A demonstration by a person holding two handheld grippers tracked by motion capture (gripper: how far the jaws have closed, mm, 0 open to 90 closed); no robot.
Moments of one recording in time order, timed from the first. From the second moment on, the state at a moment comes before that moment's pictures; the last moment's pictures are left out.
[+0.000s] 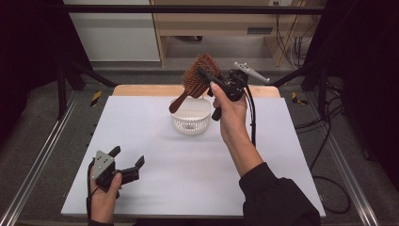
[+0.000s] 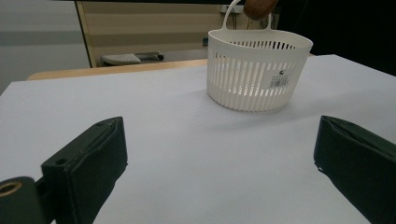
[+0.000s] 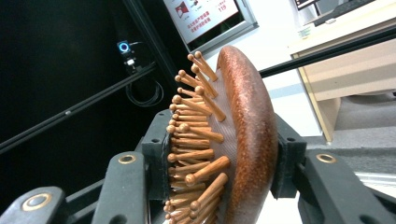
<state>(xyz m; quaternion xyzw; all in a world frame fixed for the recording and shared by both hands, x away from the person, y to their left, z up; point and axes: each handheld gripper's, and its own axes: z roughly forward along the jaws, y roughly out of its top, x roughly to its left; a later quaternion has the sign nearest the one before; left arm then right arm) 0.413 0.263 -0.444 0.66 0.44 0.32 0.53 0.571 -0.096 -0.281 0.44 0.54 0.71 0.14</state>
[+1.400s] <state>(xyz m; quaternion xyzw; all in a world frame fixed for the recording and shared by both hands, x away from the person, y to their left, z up) 0.413 0.263 -0.444 0.66 0.43 0.32 0.53 0.585 -0.111 -0.286 0.46 0.53 0.69 0.17</state>
